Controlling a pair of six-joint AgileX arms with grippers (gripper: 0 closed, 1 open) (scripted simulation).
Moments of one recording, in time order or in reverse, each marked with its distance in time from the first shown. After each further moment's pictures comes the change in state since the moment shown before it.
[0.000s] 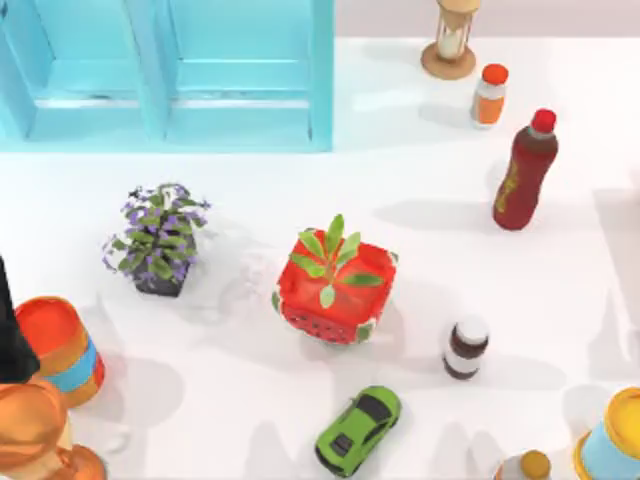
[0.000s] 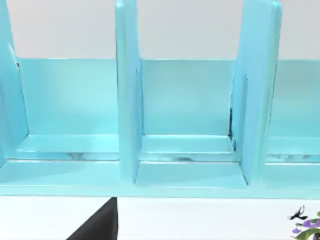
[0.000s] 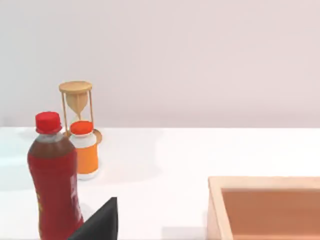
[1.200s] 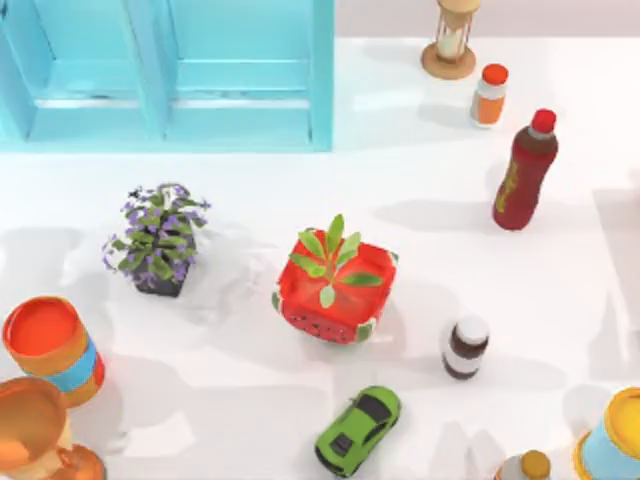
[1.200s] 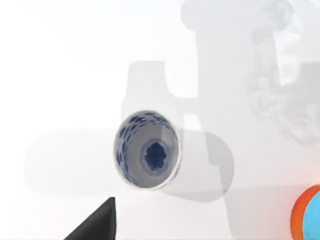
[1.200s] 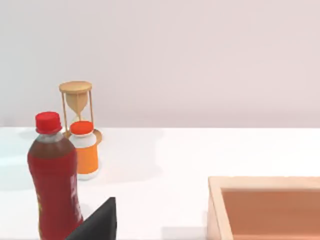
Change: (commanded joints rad) left arm 0.119 1.040 0.810 -0.746 -0.014 0.143; right arm 0.000 0.000 0.000 0.000 0.000 0.000
